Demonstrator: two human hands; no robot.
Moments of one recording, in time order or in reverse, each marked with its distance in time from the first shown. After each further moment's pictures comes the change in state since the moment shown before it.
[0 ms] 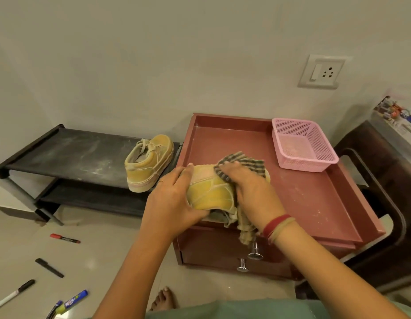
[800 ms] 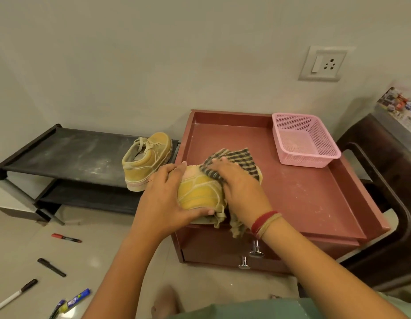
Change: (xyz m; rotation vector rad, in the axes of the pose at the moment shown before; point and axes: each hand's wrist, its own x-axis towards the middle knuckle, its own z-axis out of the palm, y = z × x) left_hand 0.001 -0.012 0.001 -0.008 -0.066 -0.108; right_hand 0.011 -0.004 0.017 -0.025 -0.008 -0.001
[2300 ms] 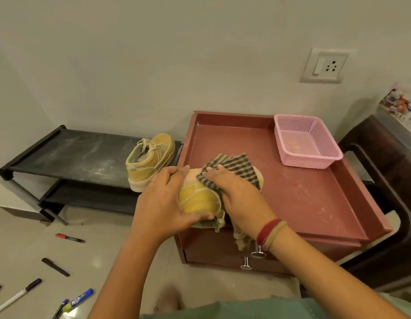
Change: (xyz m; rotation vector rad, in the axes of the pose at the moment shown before) left_hand -0.006 0.001 -0.012 0.083 0.036 0.072; right_hand -0.005 -0.009 -0.002 0.049 -0.079 -0.045
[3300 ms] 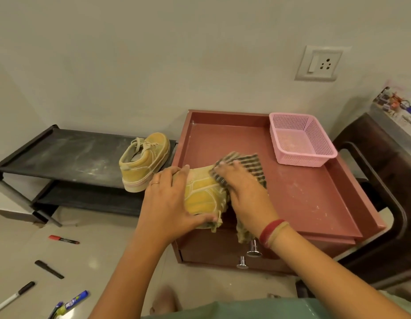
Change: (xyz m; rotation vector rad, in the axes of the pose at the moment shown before) left_hand 0.002 0.014 0.015 0.106 -0.058 -0.040; right_hand -0.012 0.025 0.003 -0.052 0.110 0.074
